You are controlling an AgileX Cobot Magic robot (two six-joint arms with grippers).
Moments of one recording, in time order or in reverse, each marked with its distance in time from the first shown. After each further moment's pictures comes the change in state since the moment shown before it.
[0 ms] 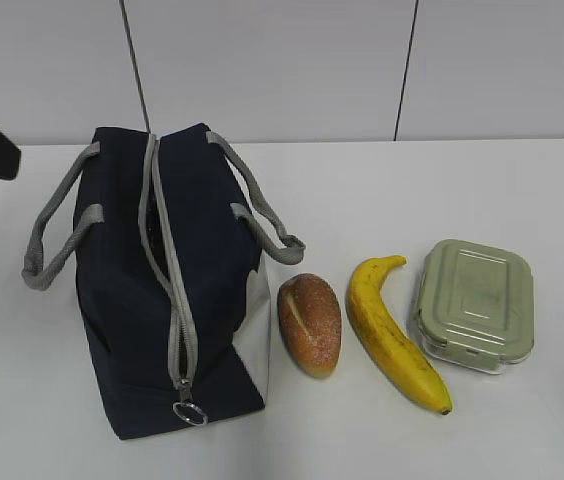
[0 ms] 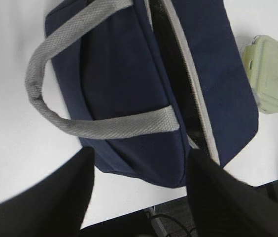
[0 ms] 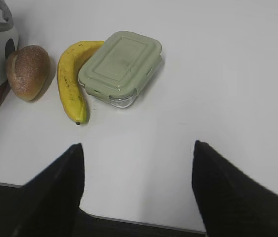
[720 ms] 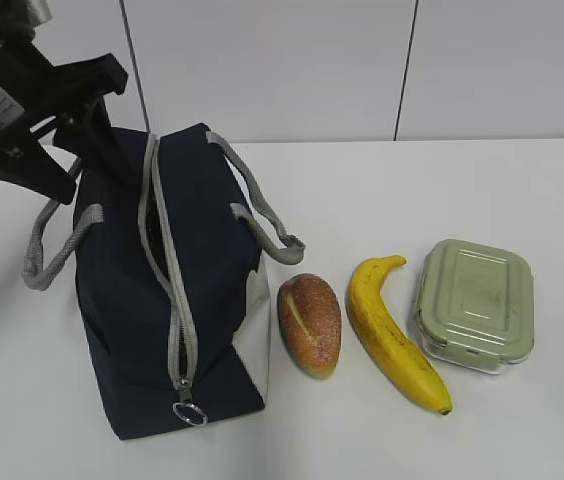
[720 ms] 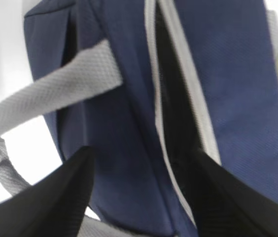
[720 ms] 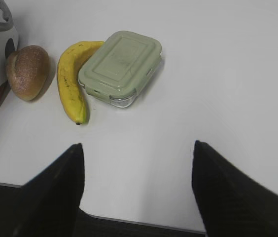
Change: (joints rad) left arm -0.118 0.421 -0.275 0.074 0.024 -0.138; right arm 0.000 0.000 0.000 0.000 0.000 0.000
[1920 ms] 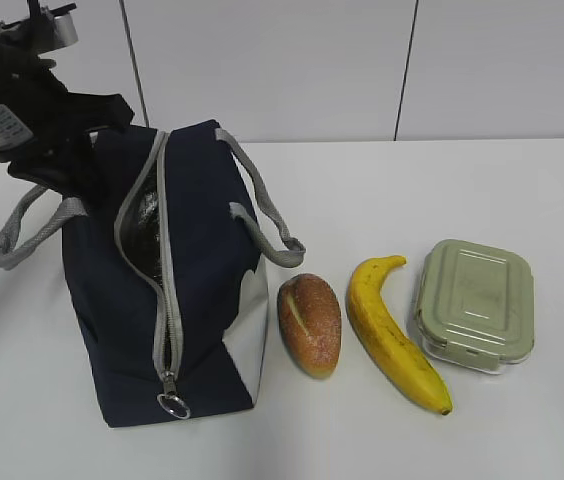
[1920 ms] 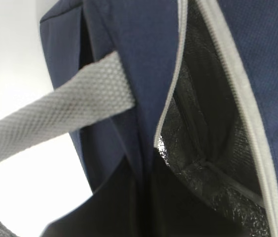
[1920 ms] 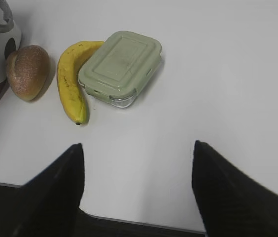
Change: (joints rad) left arm 0.000 0.062 -0.011 0.055 -0.024 0.159; right arm 0.000 0.000 0.000 0.000 0.000 0.000
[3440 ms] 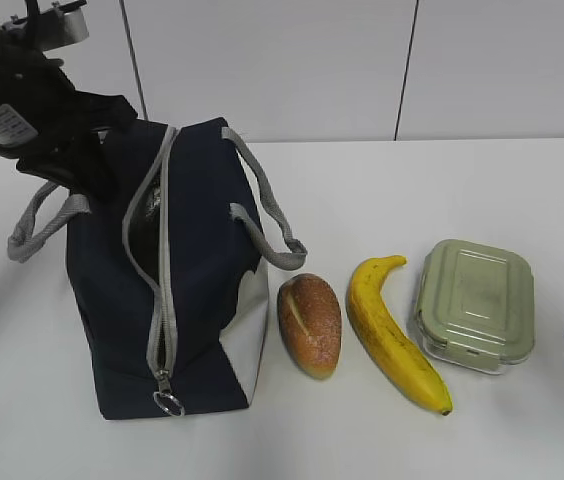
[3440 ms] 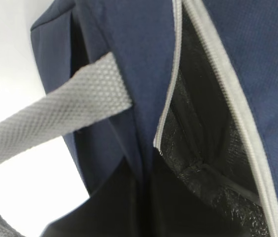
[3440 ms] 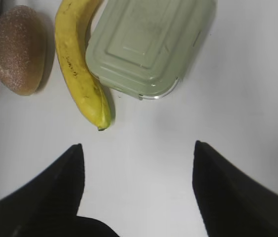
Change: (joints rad) left arm 0.000 0.009 -0.004 -0.034 -0.017 0.106; right arm 0.000 0.886 -0.012 0.232 -0.469 -0.040
